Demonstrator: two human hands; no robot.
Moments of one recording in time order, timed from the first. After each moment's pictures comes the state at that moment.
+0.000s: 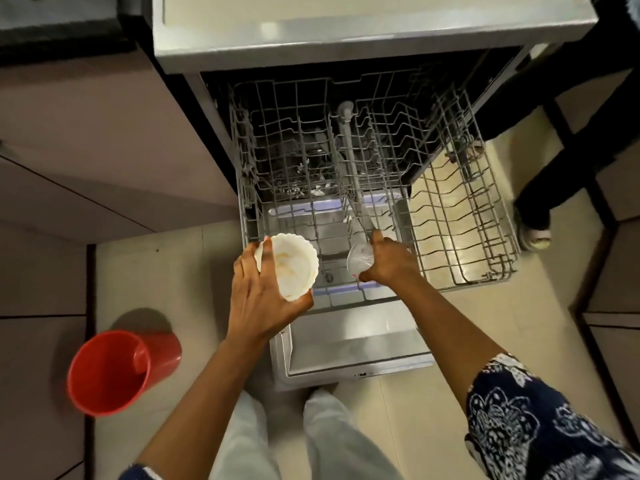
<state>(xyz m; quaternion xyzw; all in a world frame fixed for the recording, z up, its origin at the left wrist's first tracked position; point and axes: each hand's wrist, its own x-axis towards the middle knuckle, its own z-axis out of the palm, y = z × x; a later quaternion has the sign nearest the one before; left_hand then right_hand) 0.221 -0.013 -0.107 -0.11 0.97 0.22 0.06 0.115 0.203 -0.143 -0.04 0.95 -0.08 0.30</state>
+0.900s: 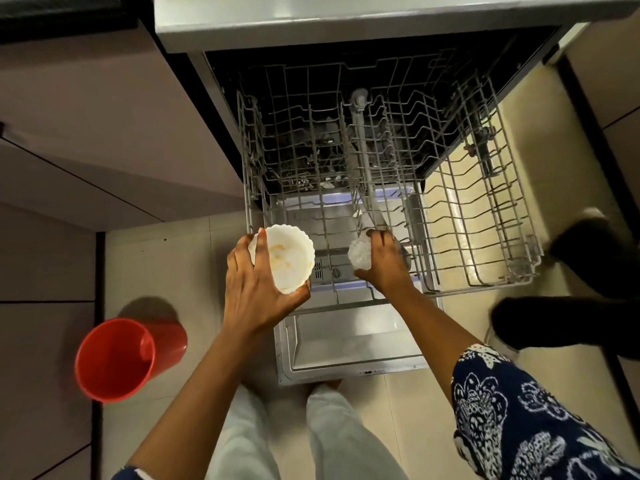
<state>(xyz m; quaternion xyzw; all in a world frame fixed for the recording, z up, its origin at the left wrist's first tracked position) 0.217 -0.023 -0.112 -0.13 0.96 0.22 0.07 0.126 0.192 -0.186 -0.05 0.96 -0.16 0.22</state>
